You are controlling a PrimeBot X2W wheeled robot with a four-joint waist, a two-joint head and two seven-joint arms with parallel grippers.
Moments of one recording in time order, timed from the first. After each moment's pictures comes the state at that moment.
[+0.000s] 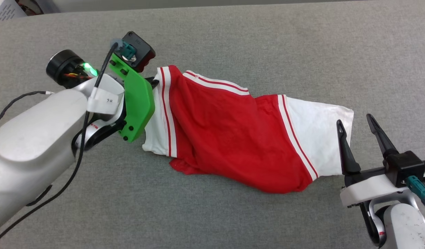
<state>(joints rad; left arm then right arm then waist) -1.12 0.75 -1.18 0.11 -0.95 0.00 0.47 -0.13 -0.10 -0.01 0.07 0.00 0.13 -0.26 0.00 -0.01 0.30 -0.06</state>
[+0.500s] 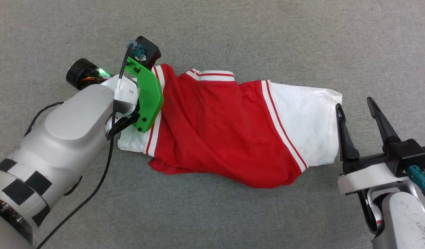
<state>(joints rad) -1.13 0.47 -1.22 0.68 -0.94 -0.12 0.33 -0.19 -0.08 0.00 0.04 -0.02 0.13 -0.26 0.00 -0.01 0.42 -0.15</state>
